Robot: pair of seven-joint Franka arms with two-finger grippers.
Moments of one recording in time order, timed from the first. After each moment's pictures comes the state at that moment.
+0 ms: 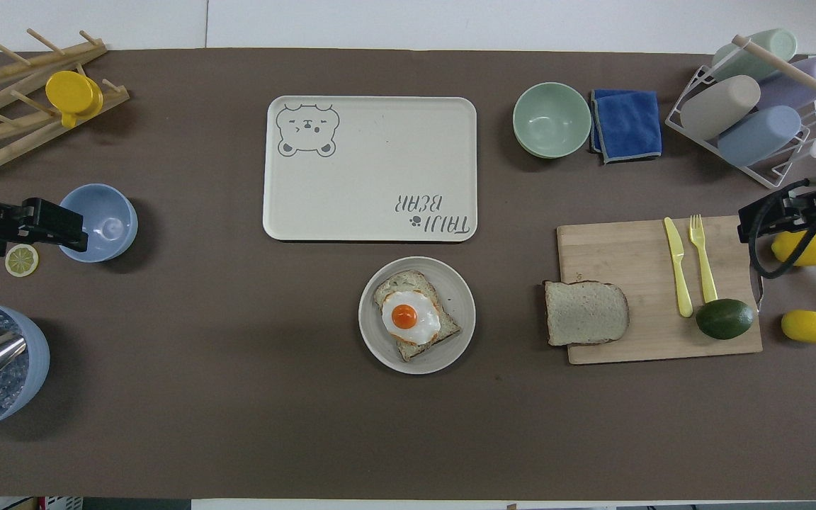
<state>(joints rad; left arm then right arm) 0.00 -0.01 -0.10 -1.60 -0.02 1.47 -0.07 0.06 0.04 -0.09 -1.58 -0.05 1.48 -0.04</state>
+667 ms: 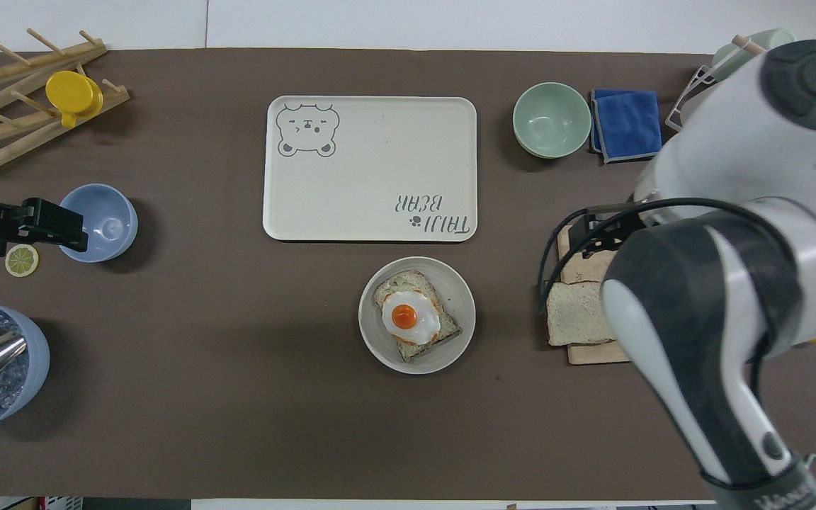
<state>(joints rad) 0.00 -0.01 -0.10 -1.60 -0.02 1.47 -0.07 0.40 0.10 -0.07 -1.67 -0.08 1.59 0.31</state>
